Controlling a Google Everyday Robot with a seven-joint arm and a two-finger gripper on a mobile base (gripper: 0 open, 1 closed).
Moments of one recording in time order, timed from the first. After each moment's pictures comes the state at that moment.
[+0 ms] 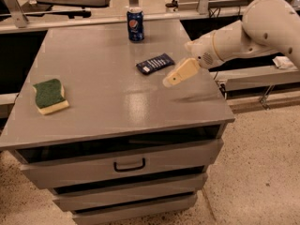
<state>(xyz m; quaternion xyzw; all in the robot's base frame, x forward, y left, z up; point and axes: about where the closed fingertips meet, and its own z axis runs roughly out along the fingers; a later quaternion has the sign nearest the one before) 0.656 -0.089 0.875 -0.50 0.75 0.18 0.40</state>
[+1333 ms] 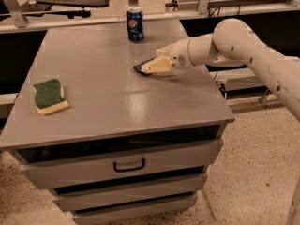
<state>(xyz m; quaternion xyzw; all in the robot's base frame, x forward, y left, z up) 0.723 -0.023 0.847 -0.44 0.73 0.25 0.46</state>
